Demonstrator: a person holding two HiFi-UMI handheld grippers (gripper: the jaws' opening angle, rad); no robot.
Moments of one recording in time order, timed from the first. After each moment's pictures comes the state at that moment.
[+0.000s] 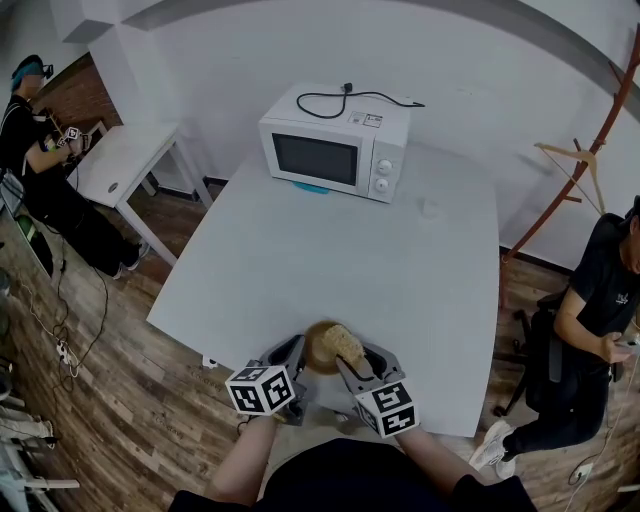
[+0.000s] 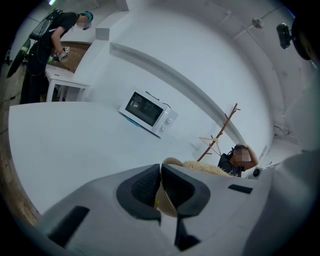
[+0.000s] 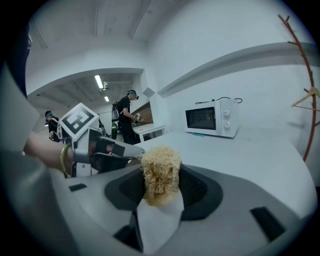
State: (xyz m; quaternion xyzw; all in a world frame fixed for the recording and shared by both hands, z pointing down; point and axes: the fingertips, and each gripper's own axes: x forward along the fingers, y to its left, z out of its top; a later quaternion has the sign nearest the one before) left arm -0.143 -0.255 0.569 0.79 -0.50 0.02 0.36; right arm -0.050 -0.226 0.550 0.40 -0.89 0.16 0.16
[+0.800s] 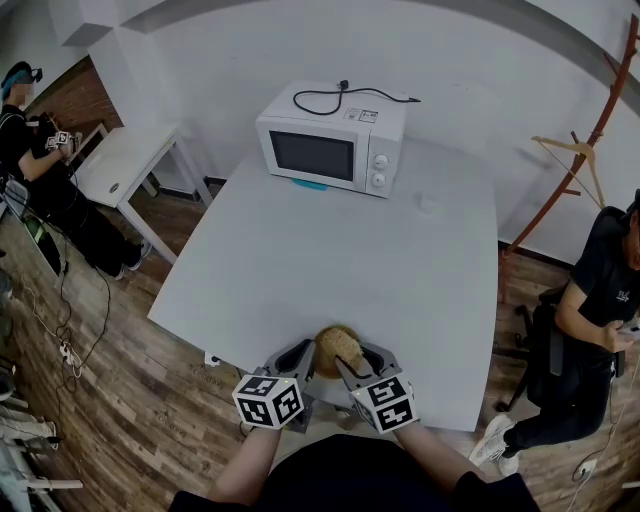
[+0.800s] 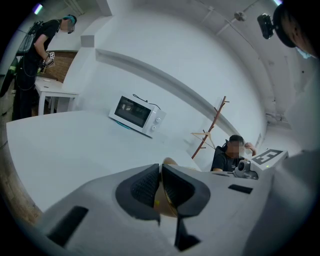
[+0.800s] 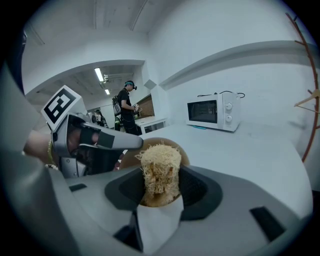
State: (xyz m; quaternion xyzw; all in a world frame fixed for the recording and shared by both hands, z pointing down) left arm -0.115 -0.227 0.549 0.82 -0.49 0.04 0.31; right arm -0.048 -0.211 0.563 0.38 -0.88 0.17 0.20
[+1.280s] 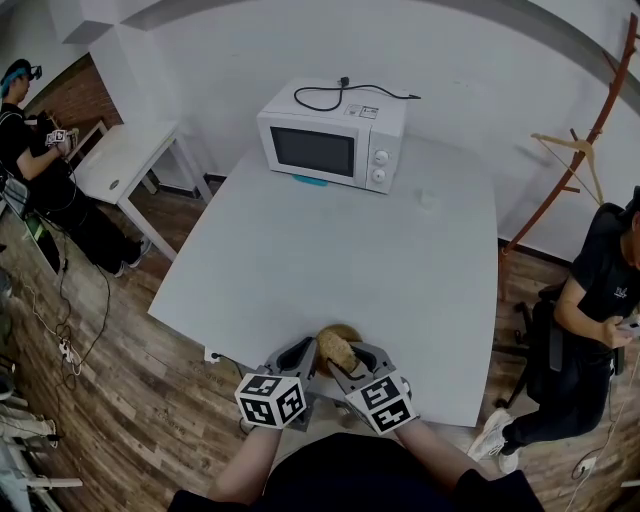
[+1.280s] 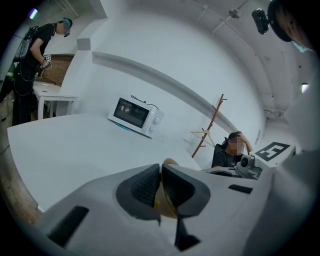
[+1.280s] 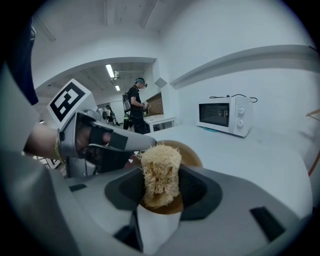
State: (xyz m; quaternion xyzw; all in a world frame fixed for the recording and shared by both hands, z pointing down) left arm -0.114 -0.219 0.546 0.82 -0.49 0.05 0.29; right arm -0.069 -0.193 0.556 0.34 -0.90 0.14 0.22
